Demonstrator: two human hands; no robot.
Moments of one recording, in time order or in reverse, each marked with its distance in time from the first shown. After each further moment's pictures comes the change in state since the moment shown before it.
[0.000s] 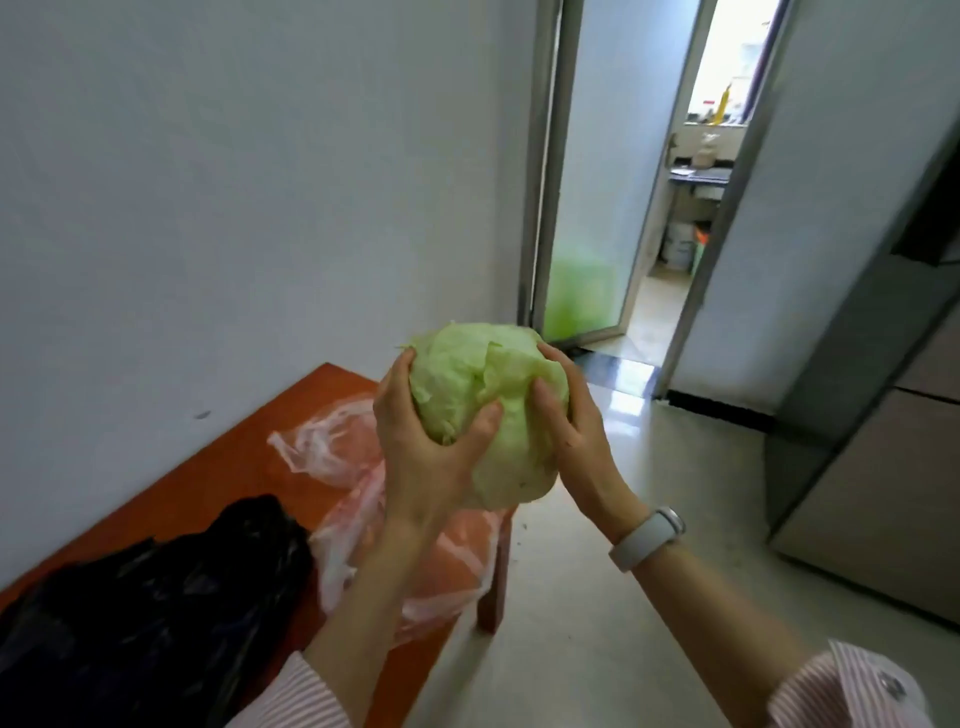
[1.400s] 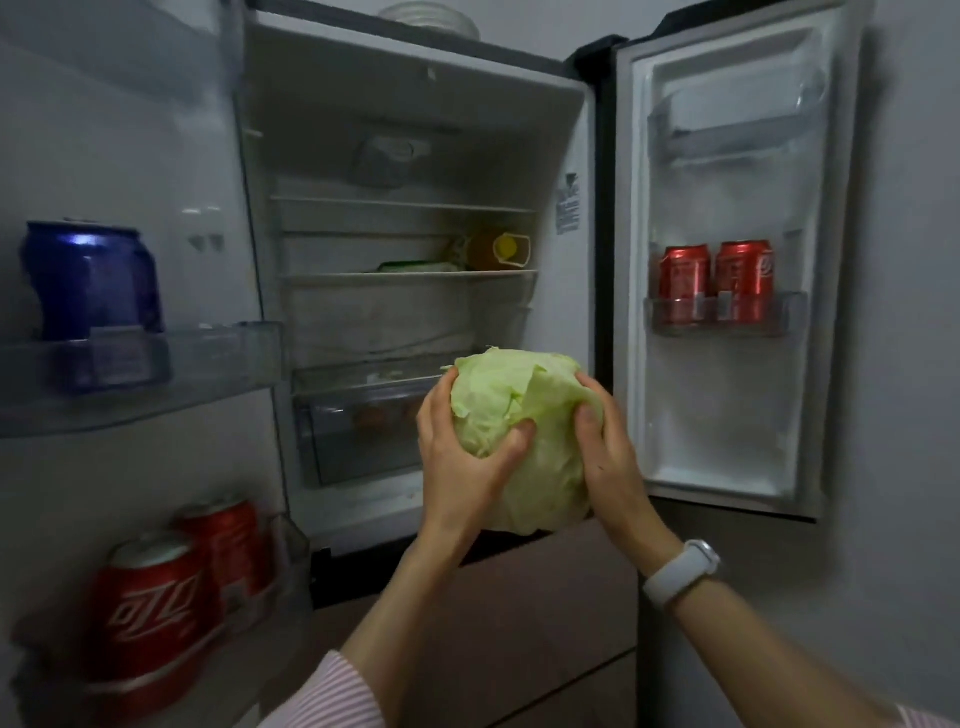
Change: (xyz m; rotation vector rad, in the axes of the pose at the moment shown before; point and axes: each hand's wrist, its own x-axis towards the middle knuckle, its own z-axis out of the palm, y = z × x) left_hand -0.020 0.388 1.033 -0.627 -0.805 0.420; right_hand 0.181 -0.006 -1.021 -0.545 0.909 -0.253
